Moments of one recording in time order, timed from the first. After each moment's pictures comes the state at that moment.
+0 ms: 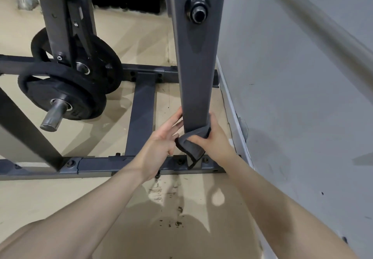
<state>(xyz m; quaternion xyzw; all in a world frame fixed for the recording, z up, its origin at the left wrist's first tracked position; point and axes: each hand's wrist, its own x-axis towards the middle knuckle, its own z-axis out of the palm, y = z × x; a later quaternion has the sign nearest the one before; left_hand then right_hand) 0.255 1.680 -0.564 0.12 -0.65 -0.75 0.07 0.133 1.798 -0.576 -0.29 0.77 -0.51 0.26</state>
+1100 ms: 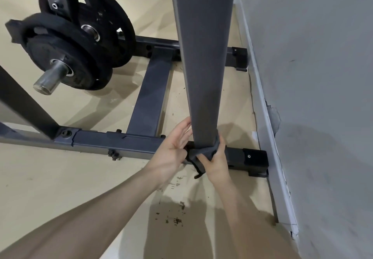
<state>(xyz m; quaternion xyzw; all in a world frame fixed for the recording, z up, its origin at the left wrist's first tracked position) 0.236 1.720 -0.692 0.22 -0.59 -0.77 0.11 0.137 1.820 -0.761 -0.19 0.75 -0.57 0.28</state>
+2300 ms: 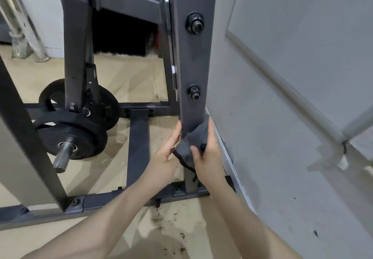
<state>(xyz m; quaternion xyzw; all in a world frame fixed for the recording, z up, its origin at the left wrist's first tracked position) 0.269 1.674 -0.499 0.08 -0.71 -0.69 0.14 0.194 1.783 -0.495 -0.25 0.81 -0.53 0.07</state>
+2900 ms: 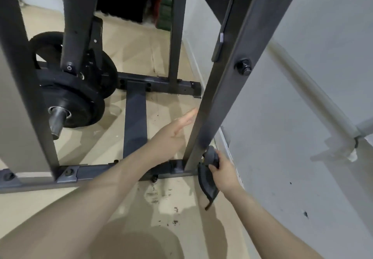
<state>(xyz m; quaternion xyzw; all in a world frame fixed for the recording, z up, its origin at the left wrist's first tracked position) 0.274 1.627 -0.531 0.05 -0.73 -0.68 0.03 0.214 1.816 -0.555 -0.15 0.92 -0.31 0.19</state>
